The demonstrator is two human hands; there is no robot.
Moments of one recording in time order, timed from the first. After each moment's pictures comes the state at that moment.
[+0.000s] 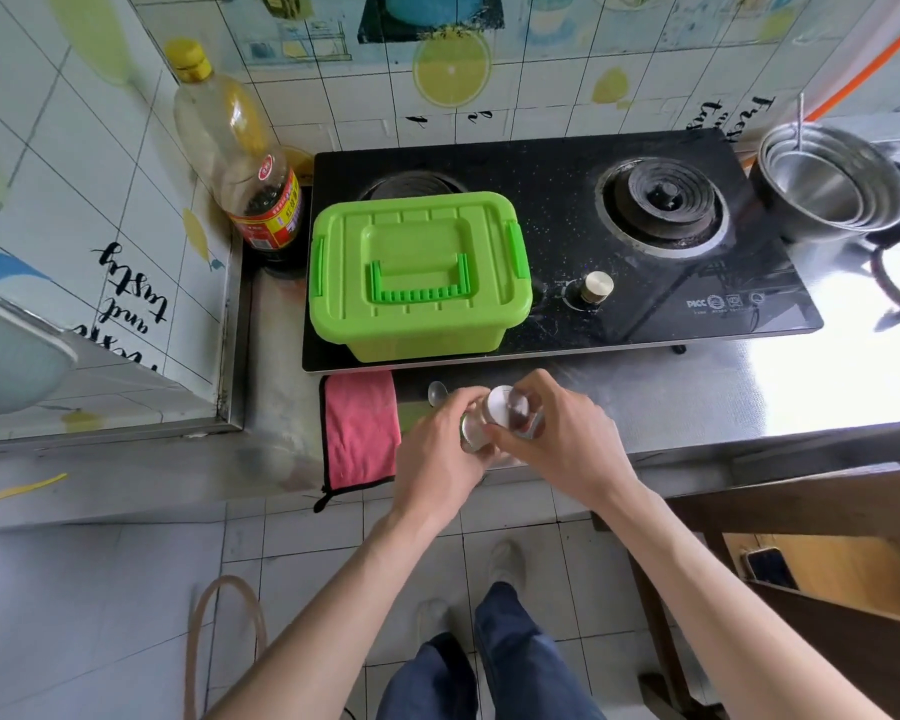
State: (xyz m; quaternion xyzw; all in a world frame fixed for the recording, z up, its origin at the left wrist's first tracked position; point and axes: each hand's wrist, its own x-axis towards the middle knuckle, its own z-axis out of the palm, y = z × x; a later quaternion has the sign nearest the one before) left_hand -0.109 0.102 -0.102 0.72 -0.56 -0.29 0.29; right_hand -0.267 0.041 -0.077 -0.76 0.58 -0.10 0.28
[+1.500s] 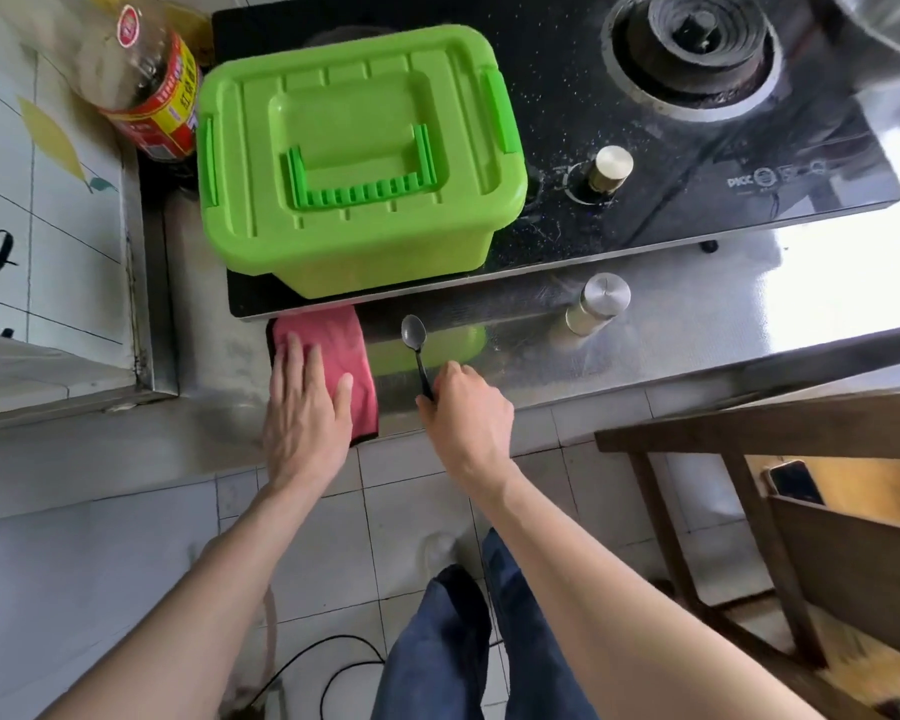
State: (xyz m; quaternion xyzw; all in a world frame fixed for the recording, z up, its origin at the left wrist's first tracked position) left_hand 0.006 0.110 -0.241 0.83 -0.55 -0.14 0.05; right_hand -0.172 0.068 -0.207 -0.69 0.66 0.01 0.29
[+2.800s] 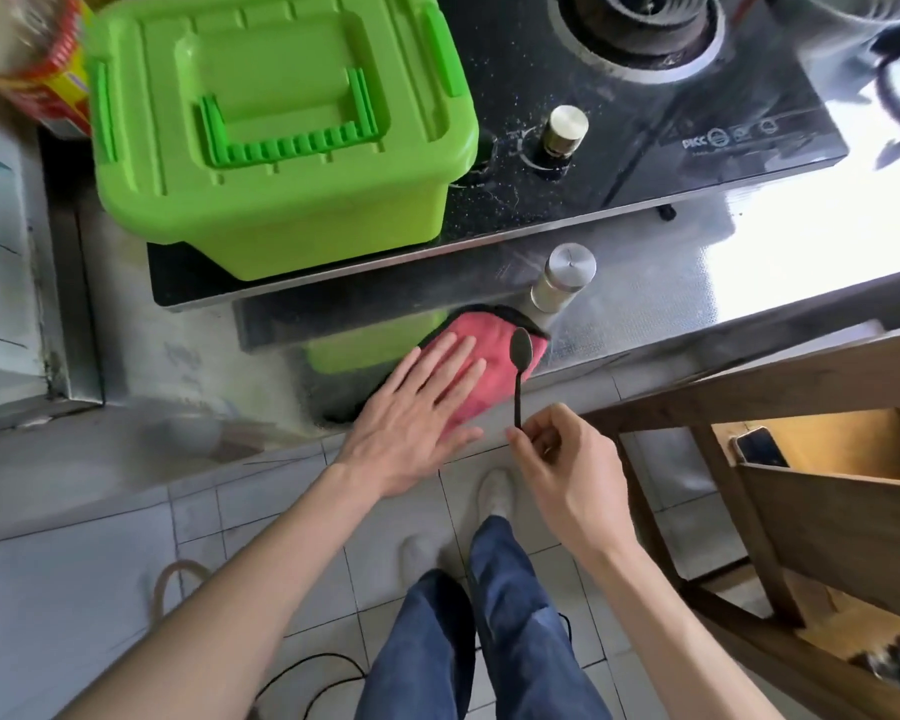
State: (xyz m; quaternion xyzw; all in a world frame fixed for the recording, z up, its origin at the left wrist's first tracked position) left_hand -0.093 0.095 -0.266 0.48 -0.88 -0.07 -0.02; right_hand -0.294 0.137 -0.189 -0.56 0.73 -0.19 0.34
